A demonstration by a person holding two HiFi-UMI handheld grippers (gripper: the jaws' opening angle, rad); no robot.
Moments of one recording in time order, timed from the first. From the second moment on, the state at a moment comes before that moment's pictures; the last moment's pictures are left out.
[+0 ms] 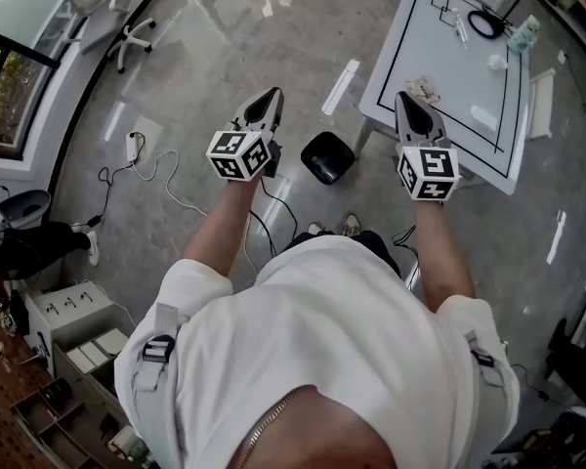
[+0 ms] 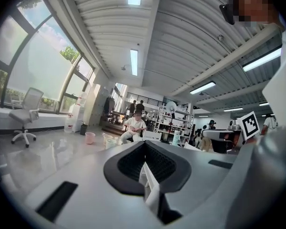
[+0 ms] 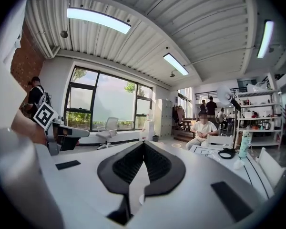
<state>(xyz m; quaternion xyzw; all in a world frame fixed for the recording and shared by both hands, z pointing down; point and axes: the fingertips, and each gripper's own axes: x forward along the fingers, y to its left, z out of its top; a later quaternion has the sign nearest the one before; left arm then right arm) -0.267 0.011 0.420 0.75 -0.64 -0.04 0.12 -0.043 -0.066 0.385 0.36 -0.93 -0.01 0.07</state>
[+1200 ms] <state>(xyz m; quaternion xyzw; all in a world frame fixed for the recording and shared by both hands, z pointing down) -0.021 -0.167 0.426 0.84 -0.53 -0.01 0.13 0.195 -0.160 0.397 0.49 -0.87 0.03 0.07</state>
